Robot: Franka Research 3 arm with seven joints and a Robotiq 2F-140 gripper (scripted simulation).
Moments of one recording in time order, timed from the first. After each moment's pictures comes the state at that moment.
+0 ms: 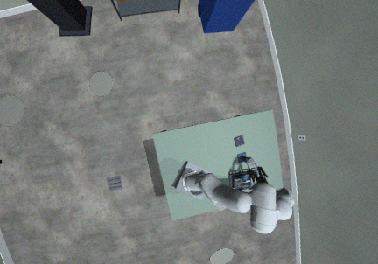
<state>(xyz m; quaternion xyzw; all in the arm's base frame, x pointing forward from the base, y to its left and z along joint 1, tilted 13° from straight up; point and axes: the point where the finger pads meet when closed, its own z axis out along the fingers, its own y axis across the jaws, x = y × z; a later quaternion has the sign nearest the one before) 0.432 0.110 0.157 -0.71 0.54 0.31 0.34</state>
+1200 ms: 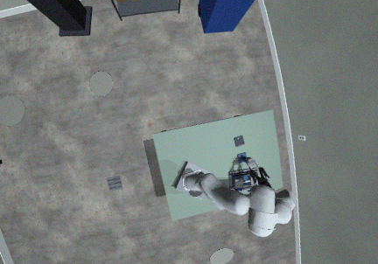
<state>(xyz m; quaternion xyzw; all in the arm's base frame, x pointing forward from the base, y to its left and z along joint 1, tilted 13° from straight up) 0.432 0.106 0.174 -0.71 0.53 0.31 0.34</state>
